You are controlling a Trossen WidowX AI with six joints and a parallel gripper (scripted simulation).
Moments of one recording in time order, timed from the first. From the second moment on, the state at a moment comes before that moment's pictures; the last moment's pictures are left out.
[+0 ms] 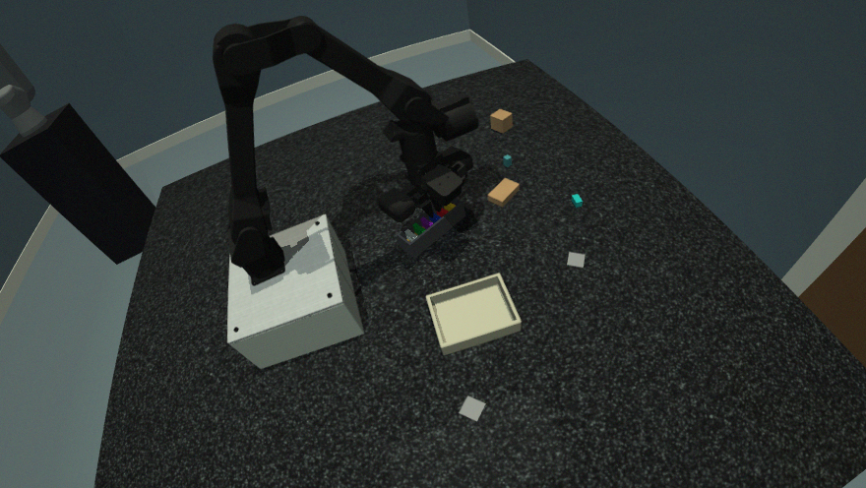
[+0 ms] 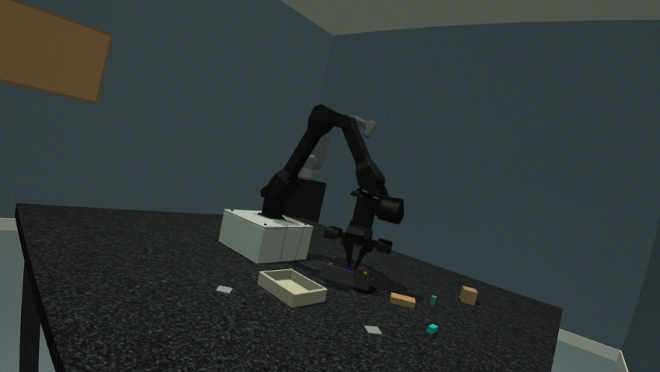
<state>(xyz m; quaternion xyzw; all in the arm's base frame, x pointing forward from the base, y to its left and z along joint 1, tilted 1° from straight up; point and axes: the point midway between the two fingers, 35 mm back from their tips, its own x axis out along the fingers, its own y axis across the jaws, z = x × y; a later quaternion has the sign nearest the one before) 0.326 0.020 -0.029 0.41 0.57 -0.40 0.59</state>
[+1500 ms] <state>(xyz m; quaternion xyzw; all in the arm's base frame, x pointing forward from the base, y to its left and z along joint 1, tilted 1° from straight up) 0.325 0.020 -0.029 0.41 0.58 -0.40 0.59</state>
